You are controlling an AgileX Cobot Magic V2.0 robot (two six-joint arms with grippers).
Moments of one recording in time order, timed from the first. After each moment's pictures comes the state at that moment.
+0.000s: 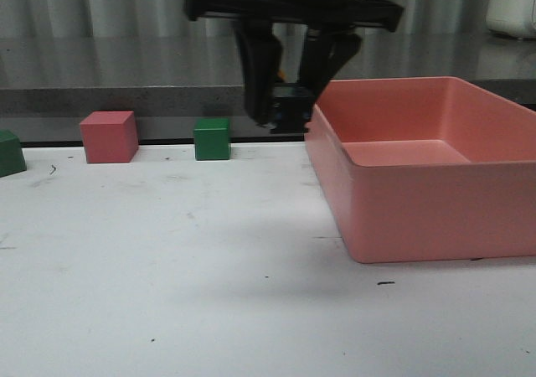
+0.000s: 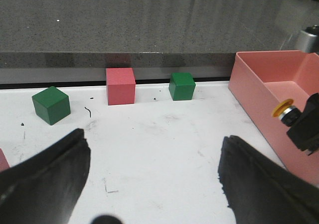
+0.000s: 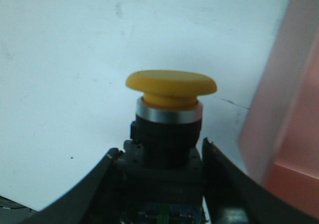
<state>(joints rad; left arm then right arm) -0.21 0.49 -0.63 -0.07 0.52 -0.05 0.67 1.89 -1.73 0.01 1.14 0.37</state>
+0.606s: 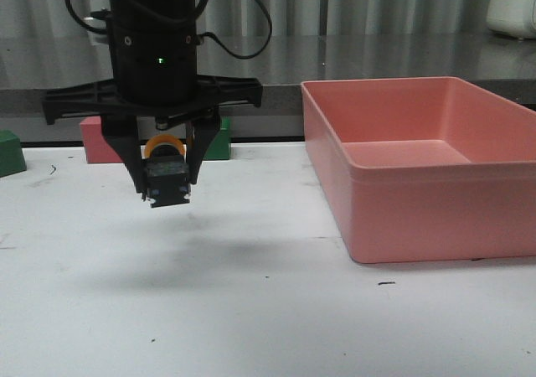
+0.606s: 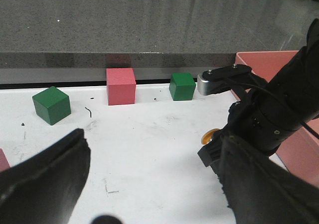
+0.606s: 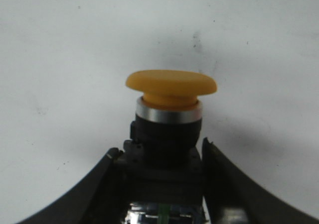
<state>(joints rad) -0.21 0.49 -0.63 -0.07 0.52 -0.05 0.84 2.27 -2.11 -0.10 1.23 0.61</state>
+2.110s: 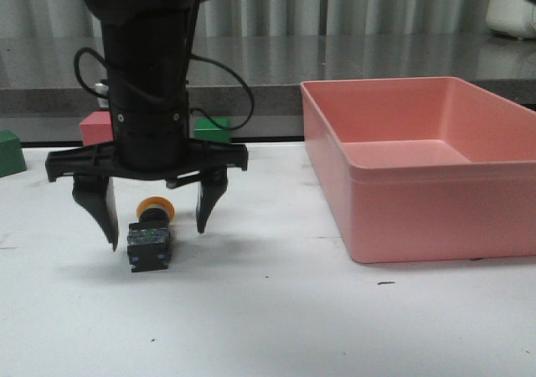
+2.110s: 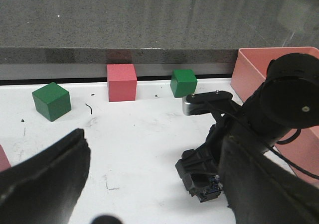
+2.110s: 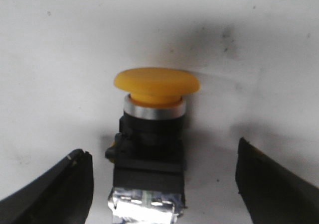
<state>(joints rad) -0.21 0.49 -0.60 -0.07 0.50 -0.05 0.84 2.36 -2.12 -0.09 1.13 0.69</state>
